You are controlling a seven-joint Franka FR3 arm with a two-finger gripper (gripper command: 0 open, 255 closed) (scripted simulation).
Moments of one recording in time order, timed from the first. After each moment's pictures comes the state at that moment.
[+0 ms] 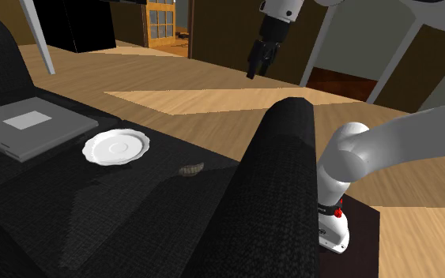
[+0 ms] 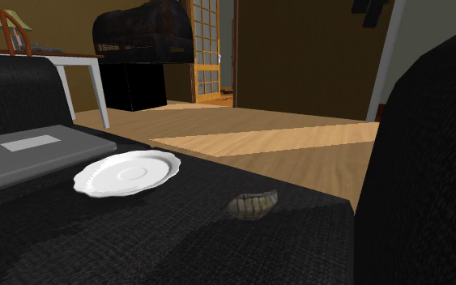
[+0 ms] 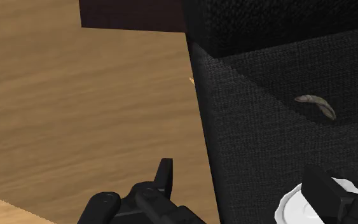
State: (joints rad) arm -0.01 -0.81 0.02 -2.35 0.11 1.66 -0.04
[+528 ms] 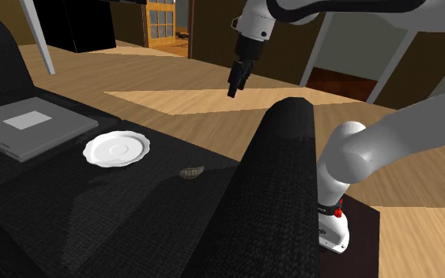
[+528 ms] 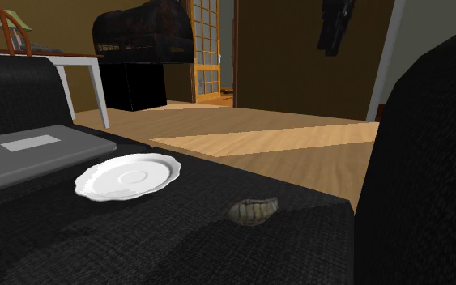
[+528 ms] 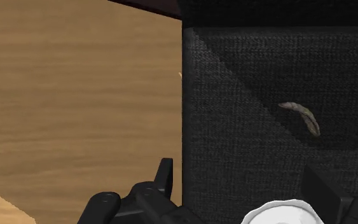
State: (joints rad) arm 0.07 -0.69 0.10 -2.40 0.12 1.80 -0.12
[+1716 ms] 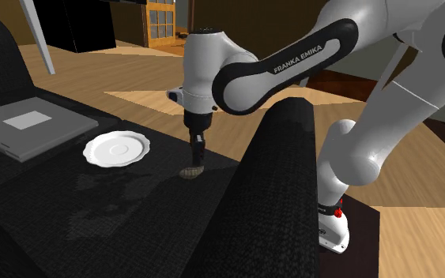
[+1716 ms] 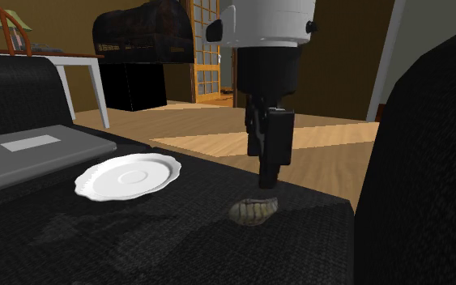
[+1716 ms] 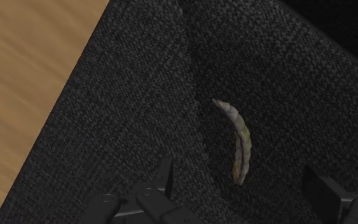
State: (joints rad) arm 0.27 -0.29 0.33 -2.47 0.08 2.21 -0.31
